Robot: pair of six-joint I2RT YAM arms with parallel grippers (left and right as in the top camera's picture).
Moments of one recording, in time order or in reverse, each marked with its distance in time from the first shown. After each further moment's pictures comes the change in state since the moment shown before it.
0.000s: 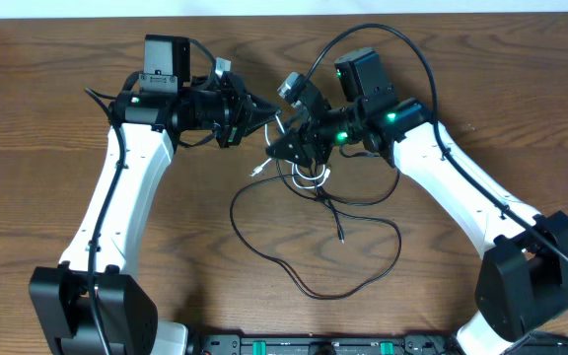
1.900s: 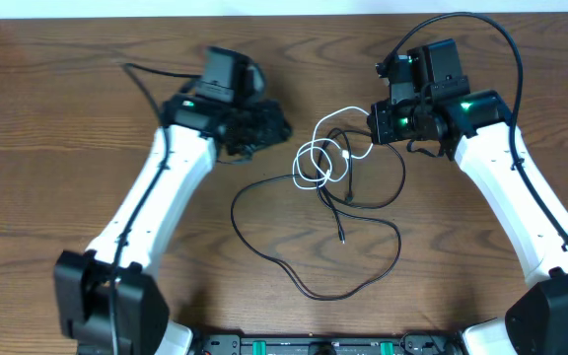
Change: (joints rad) left arm -0.221 0.051 0.000 -0.085 -0.568 0.467; right arm -0.205 -0.154 0.000 -0.333 0.561 0.291
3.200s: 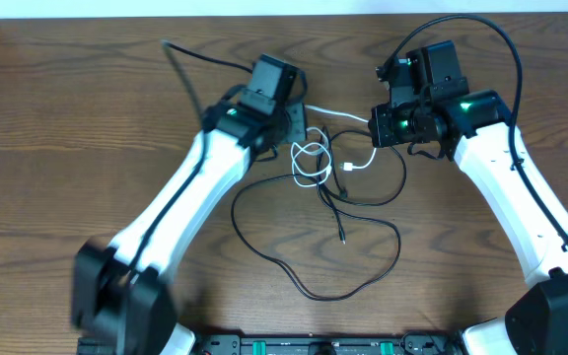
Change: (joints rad) left arm -0.131 0.002 0.000 0.130 -0.352 0.047; right arm 0.002 0.000 0.000 -0.032 0.019 0.000
